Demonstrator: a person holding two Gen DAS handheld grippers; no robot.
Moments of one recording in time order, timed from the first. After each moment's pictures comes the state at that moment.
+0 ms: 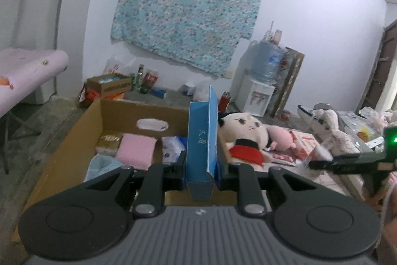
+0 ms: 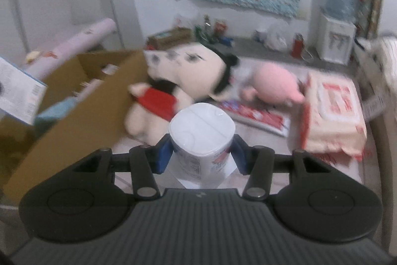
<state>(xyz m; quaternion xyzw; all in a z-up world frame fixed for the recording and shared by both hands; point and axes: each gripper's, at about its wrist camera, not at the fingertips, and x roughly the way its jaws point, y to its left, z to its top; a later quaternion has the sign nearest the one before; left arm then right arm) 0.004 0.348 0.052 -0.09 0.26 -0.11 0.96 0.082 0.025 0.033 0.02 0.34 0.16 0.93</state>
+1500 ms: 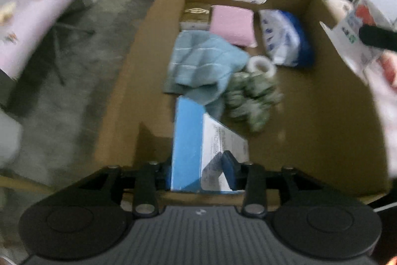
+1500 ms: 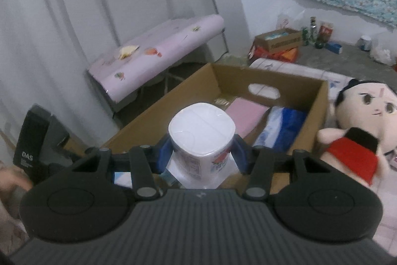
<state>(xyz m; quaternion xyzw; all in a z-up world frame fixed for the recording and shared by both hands) 0.047 0.426 -0.014 0.00 0.55 0.02 0.83 0.116 0.259 0.099 0.05 0.35 0.37 0.86</state>
